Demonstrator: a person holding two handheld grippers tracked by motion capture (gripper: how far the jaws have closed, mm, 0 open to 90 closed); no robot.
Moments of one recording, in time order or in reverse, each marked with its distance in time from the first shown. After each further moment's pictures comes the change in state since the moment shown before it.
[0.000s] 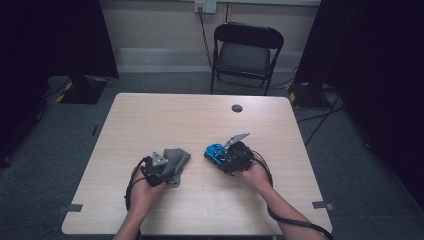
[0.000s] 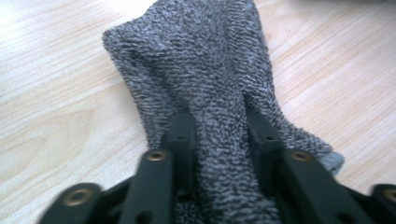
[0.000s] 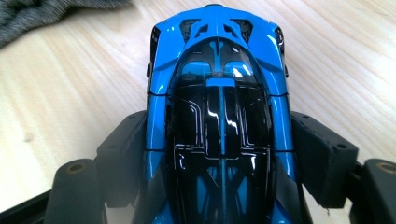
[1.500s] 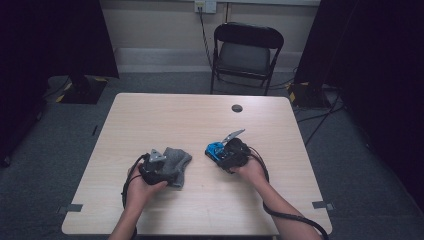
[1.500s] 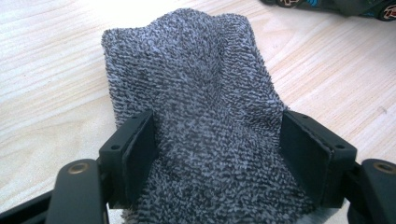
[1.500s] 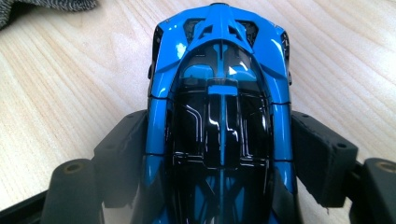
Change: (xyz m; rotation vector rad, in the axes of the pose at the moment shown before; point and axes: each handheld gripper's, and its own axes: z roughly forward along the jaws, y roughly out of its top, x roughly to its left) left arm 0.006 0.003 0.000 -0.031 -0.069 -0.027; right arm -0.014 0.006 0.021 0.057 -0.012 0.018
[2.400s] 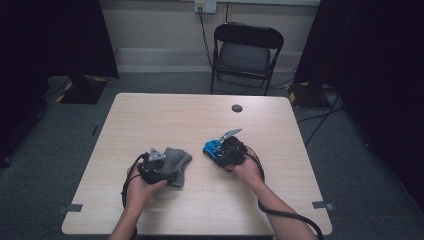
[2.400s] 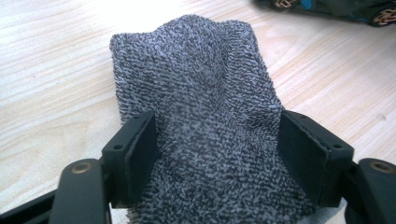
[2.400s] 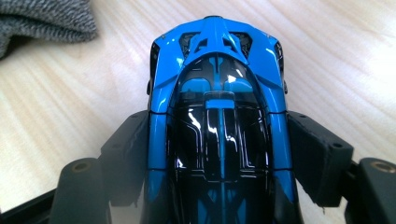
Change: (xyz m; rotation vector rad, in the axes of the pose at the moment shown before) left arm 0.000 0.002 -0.001 0.002 0.007 -0.017; right arm 0.010 0.010 0.001 -0.043 -0.056 0.001
